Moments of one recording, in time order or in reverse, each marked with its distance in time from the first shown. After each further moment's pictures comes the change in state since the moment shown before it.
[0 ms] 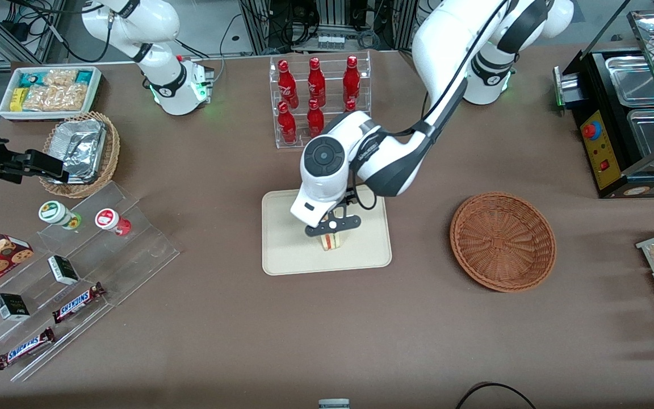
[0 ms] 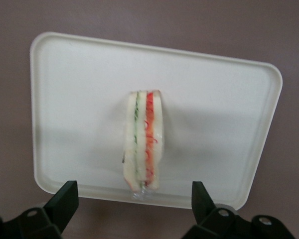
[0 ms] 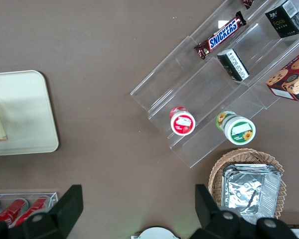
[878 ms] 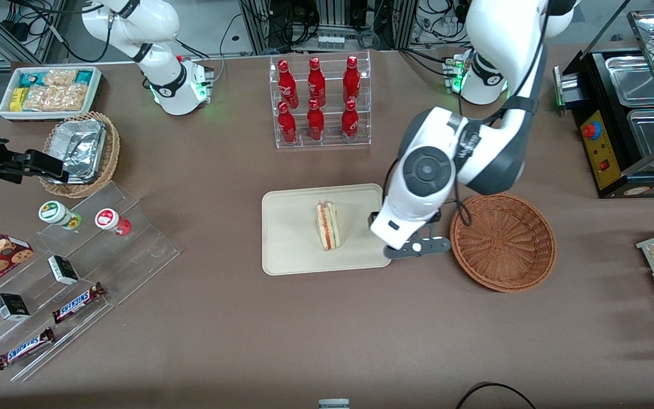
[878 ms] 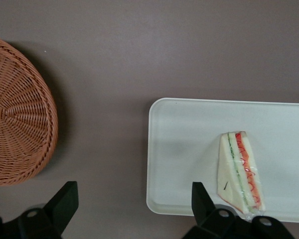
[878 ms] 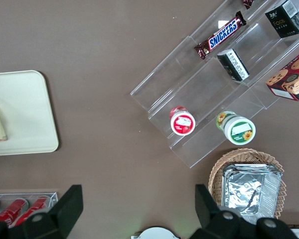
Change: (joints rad) arm 0.009 -0.198 0.315 -0.137 -0.122 -0.125 0.399
